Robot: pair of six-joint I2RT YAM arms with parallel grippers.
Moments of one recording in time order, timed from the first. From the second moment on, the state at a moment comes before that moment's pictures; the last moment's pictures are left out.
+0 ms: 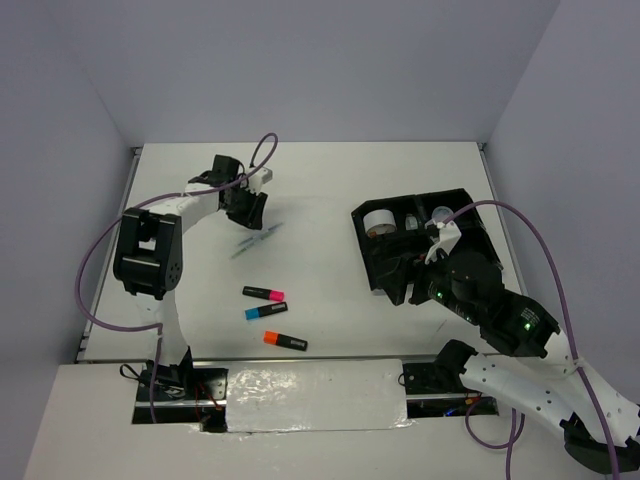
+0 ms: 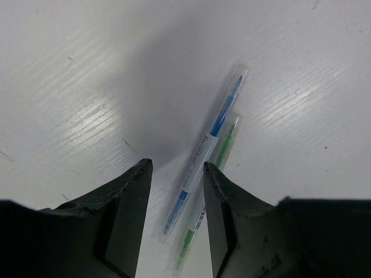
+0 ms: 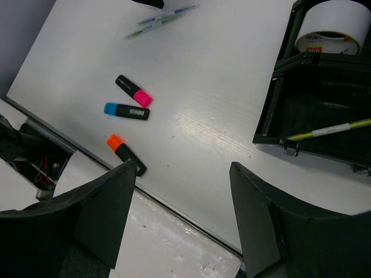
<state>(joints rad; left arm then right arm) -0.17 1.96 1.39 -0.46 0.34 0.26 0.81 0.56 0.89 -0.76 0.14 0.46</state>
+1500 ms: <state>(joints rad) -0.29 2.00 1.38 -0.42 0.18 0.25 0.81 0.49 0.87 -0.75 0.13 0.46</state>
